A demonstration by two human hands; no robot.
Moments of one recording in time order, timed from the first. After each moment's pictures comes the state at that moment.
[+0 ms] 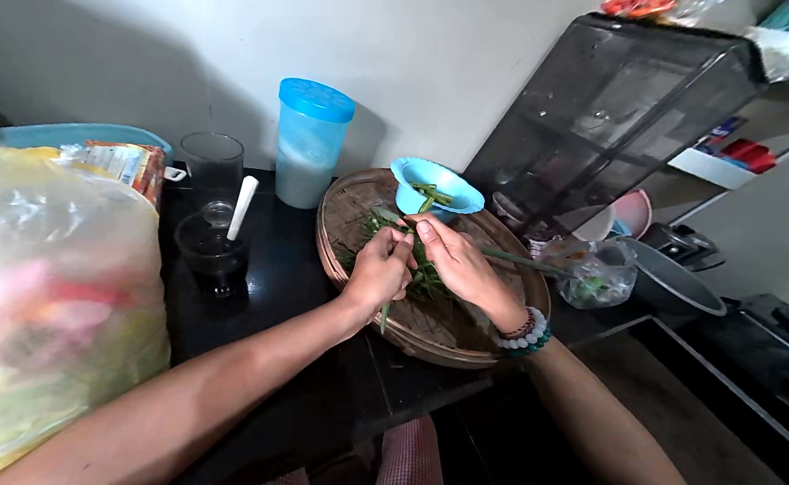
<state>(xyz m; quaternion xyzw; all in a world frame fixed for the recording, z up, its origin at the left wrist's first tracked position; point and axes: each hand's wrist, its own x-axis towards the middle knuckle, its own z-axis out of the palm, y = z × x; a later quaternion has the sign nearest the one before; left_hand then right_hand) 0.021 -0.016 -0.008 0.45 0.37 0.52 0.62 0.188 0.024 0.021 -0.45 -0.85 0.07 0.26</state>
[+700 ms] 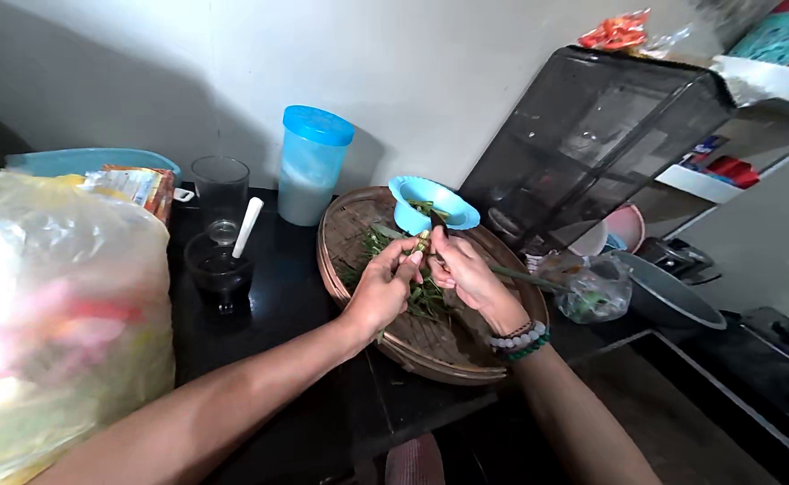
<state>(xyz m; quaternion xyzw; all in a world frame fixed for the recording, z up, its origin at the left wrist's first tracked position) 0.022 -0.014 -0.014 0.52 0.31 0.54 0.59 0.197 0.037 0.023 -0.41 -0.69 0.48 0.37</state>
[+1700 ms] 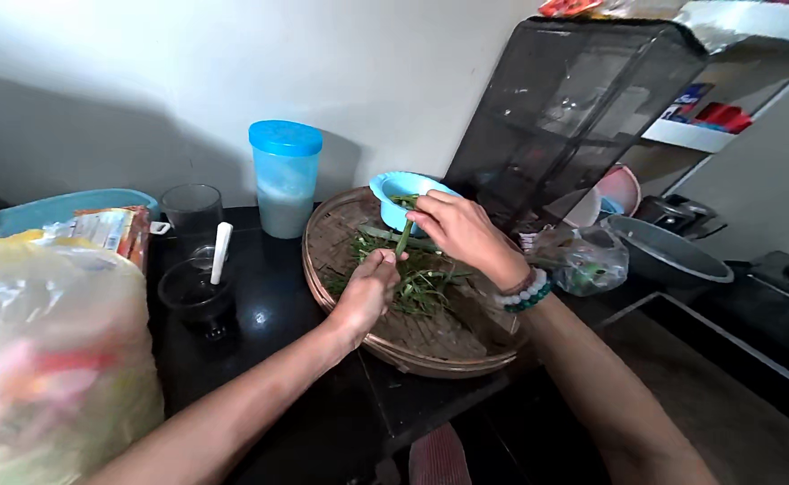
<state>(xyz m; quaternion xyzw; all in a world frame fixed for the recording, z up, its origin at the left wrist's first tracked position) 0.022 -0.015 -0.008 0.48 0.34 0.48 0.65 0.215 0.058 0.060 -0.37 -0.88 -0.18 0.24</state>
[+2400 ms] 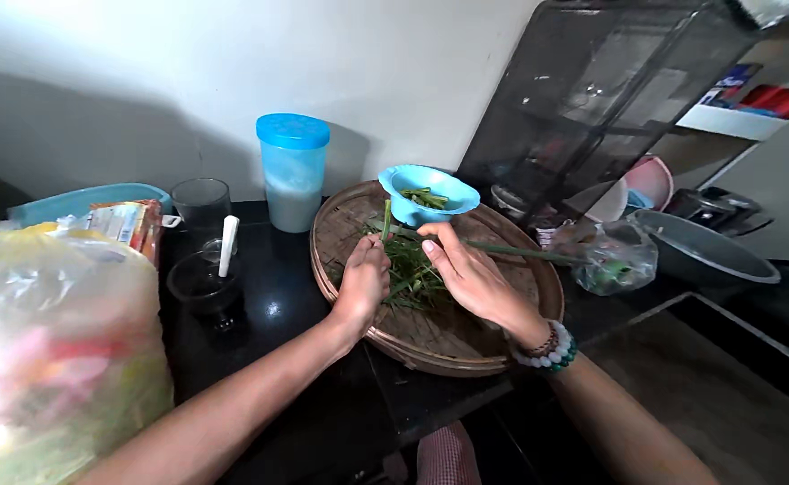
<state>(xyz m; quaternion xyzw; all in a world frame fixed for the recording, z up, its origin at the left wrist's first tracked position) 0.024 -0.008 -0.010 0.40 0.36 0.58 0.61 0.213 0.012 0.015 -0.51 -0.83 0.03 0.24</state>
